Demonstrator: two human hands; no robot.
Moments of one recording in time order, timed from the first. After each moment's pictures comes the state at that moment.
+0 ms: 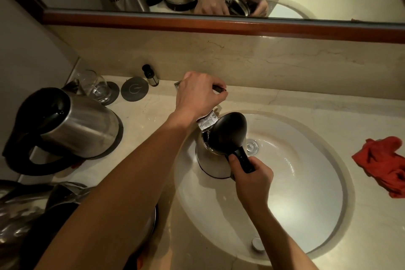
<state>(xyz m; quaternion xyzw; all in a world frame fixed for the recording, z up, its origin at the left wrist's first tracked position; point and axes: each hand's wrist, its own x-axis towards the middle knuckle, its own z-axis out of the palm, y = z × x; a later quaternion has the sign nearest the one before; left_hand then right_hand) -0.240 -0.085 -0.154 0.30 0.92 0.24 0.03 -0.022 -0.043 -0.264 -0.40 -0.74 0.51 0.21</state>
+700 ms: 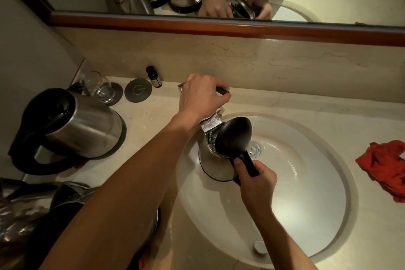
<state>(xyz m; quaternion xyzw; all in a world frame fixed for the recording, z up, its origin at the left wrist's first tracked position) -0.240 -0.085 -0.154 0.30 0.93 0.23 0.03 -0.019 -0.041 -0.268 -0.42 -0.70 0.54 0.18</state>
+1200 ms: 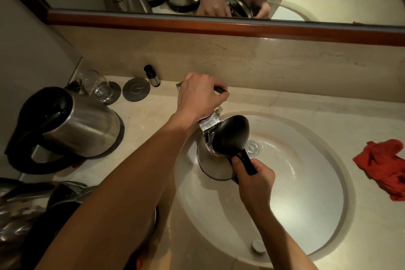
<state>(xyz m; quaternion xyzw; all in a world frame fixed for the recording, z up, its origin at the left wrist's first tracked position) -0.240 -0.085 -0.154 0.30 0.93 0.22 0.03 -0.019 -0.040 -0.264 -0.41 -0.70 0.56 0.18</state>
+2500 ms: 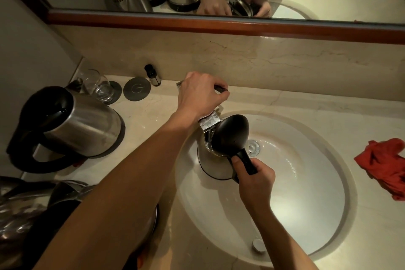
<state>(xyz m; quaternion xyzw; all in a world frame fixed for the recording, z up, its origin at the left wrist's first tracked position) -0.238 -0.085 -0.152 0.29 0.93 0.22 0.03 -0.018 -0.039 -0.271 -0.39 -0.72 0.53 0.20</state>
